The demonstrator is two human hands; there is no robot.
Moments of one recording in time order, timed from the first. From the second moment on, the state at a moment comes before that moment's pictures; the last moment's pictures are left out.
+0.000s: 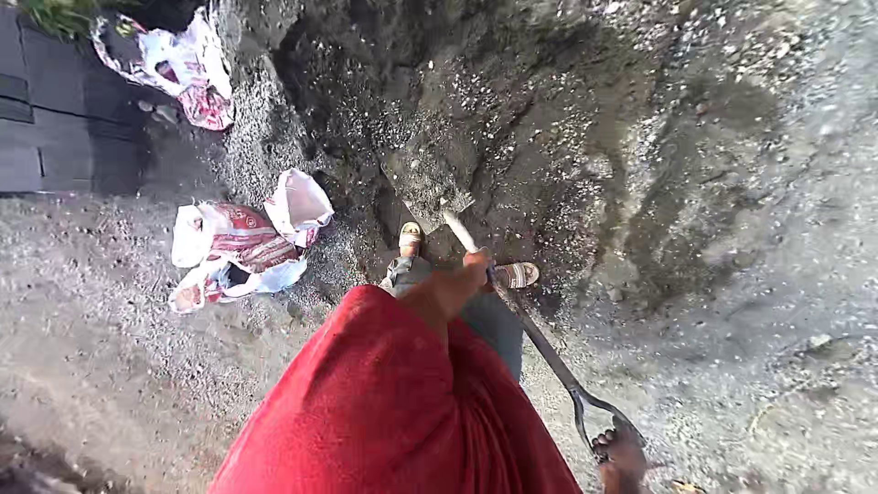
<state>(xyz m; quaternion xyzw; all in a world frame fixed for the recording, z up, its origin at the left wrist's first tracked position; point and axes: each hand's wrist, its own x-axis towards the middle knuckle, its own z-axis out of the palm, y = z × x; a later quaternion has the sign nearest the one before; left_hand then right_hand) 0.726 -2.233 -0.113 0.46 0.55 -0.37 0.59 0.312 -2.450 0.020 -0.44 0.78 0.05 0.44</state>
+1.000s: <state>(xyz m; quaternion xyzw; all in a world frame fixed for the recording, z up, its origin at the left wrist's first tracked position) 0.860 -1.722 -0.112 0.54 0.64 -0.14 0.53 0.751 -2.006 0.109 -0.65 0.30 0.17 0.68</state>
